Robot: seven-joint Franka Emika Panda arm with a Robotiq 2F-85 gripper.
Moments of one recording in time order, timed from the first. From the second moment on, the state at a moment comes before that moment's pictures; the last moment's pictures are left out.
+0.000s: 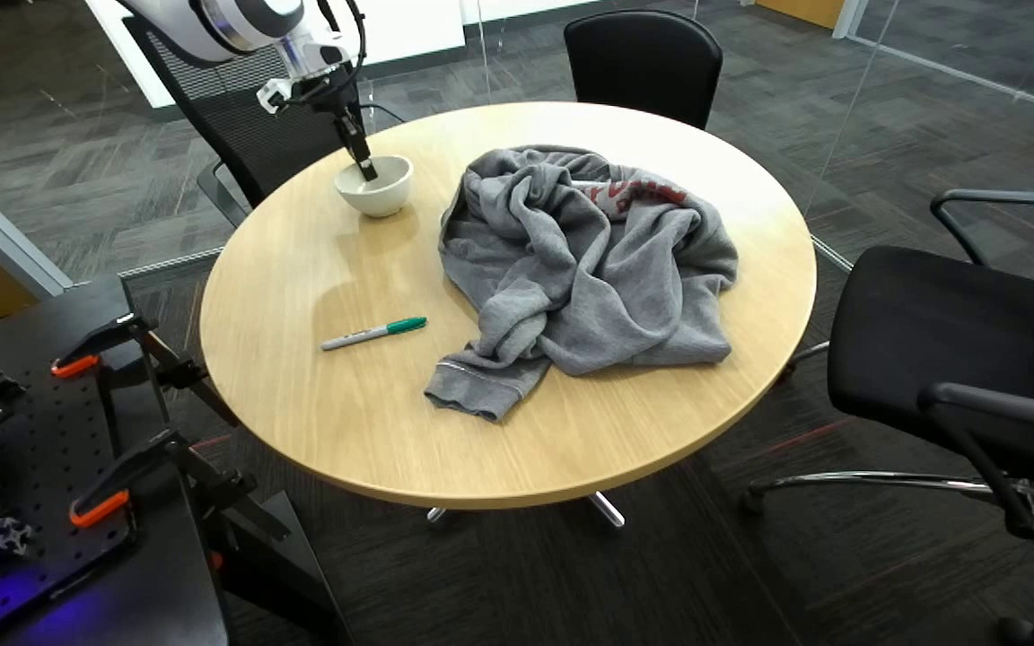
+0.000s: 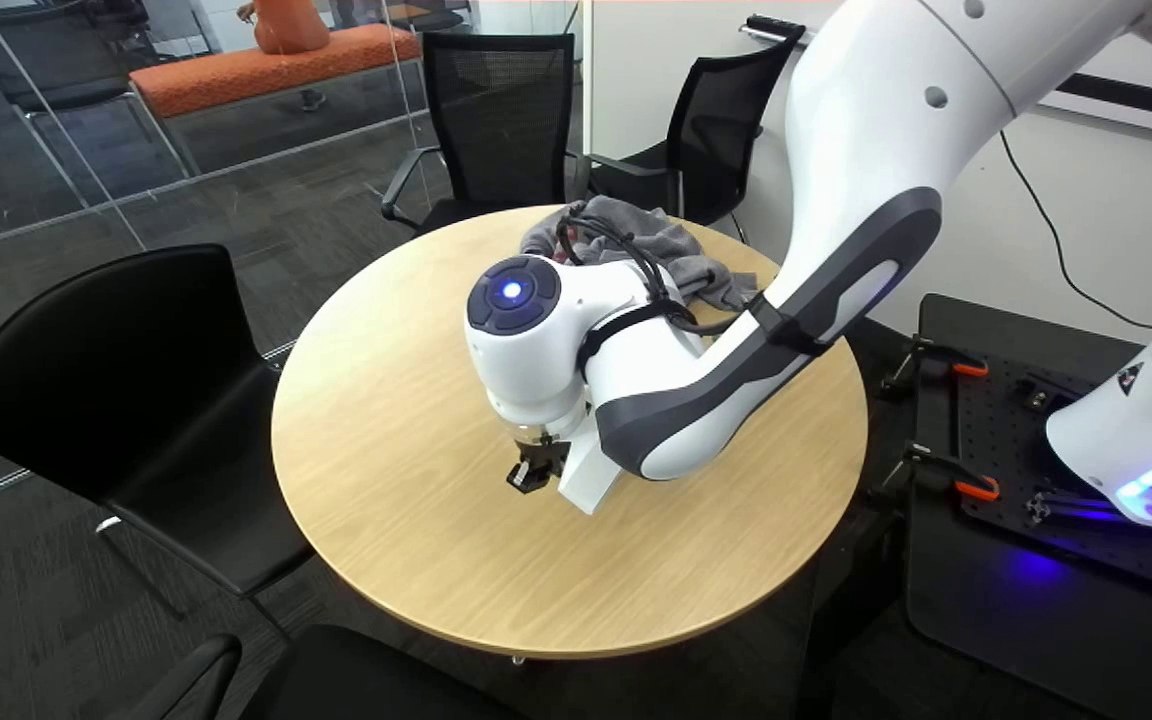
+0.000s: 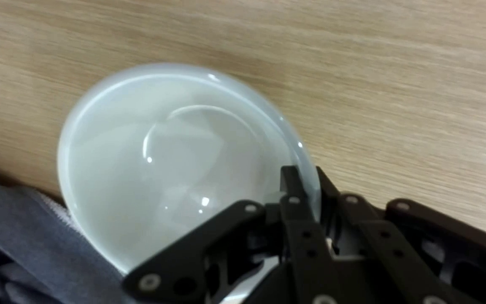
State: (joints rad) arm 0.58 0.83 -0.11 -1.67 -0.23 2.44 0.84
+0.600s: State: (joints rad) arm 0.58 0.85 -0.11 -1.64 -0.24 2.43 0.84
